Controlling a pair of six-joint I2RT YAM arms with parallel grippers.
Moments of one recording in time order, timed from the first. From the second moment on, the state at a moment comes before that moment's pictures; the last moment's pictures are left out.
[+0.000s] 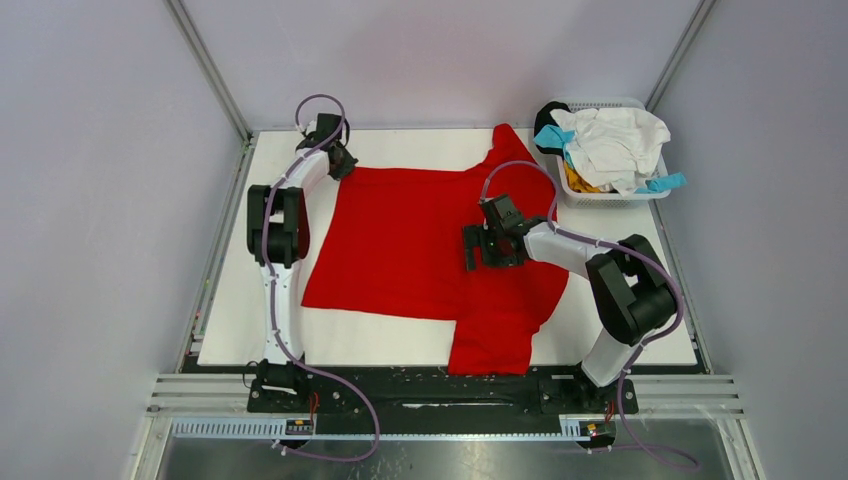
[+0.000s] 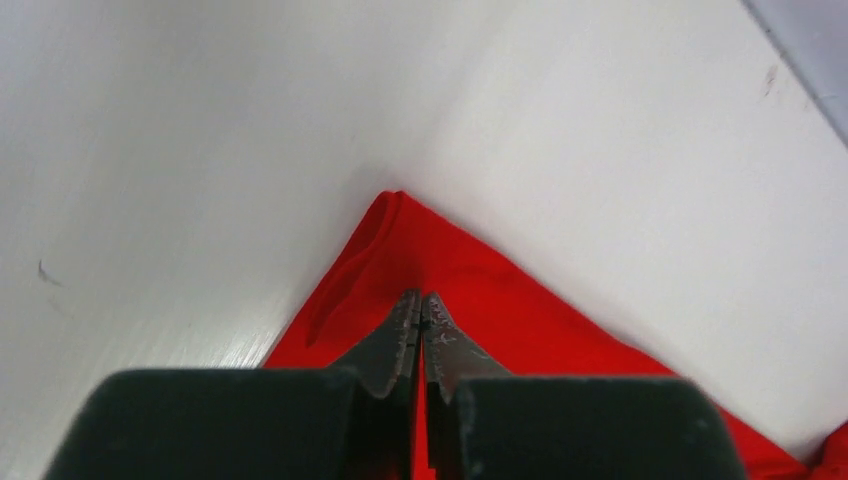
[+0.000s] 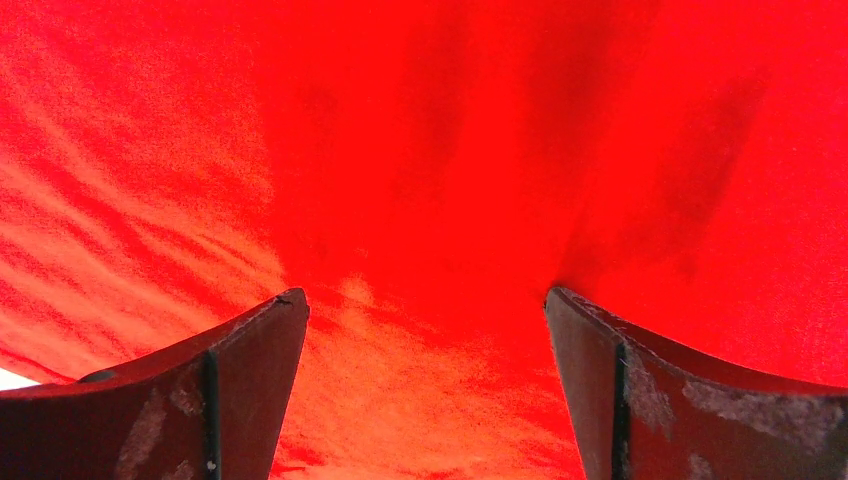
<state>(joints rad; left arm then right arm) -0.09 2.36 1.95 -0.46 -0.12 -0.74 0.53 1.71 0.99 -0.36 -0.02 0.38</state>
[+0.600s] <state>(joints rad) -0.08 2.35 1.89 -0.42 -0.12 -0.74 0.52 1.73 1.01 -0.38 0.00 0.36</state>
